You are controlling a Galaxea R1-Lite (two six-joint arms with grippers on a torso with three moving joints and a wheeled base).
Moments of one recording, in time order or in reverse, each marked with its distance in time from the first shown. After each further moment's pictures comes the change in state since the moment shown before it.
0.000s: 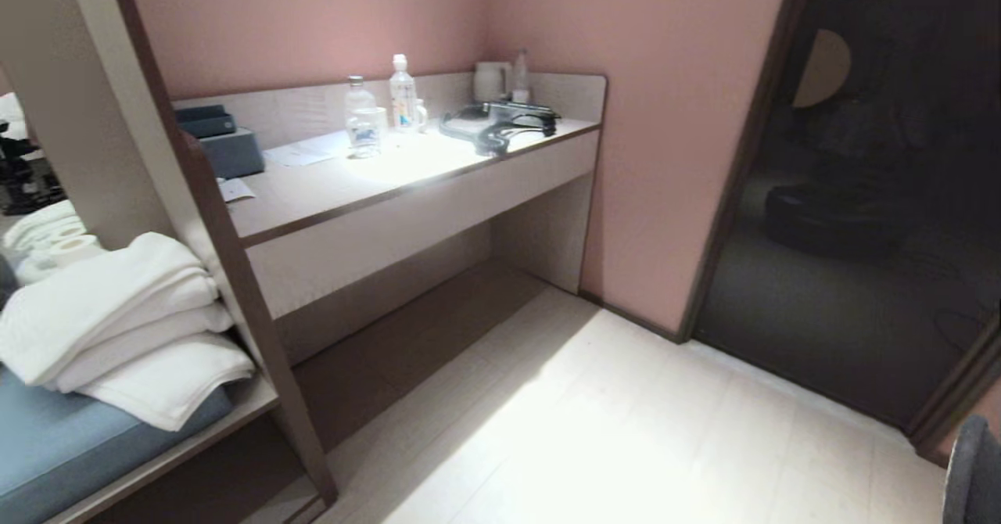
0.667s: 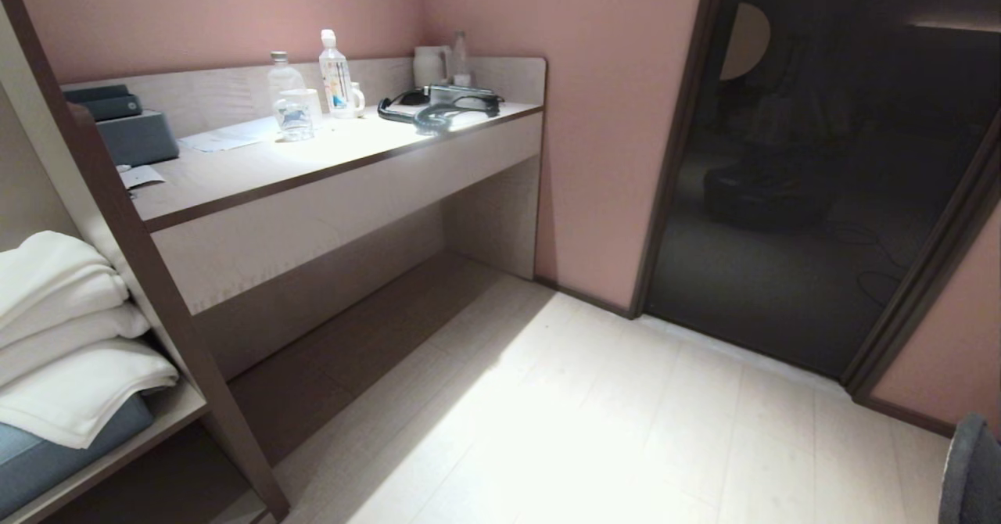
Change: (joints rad) left arm 0.000 0.000 0.000 0.001 0.000 0.001; right arm 0.000 0.000 0.000 0.001 -0.002 0.000
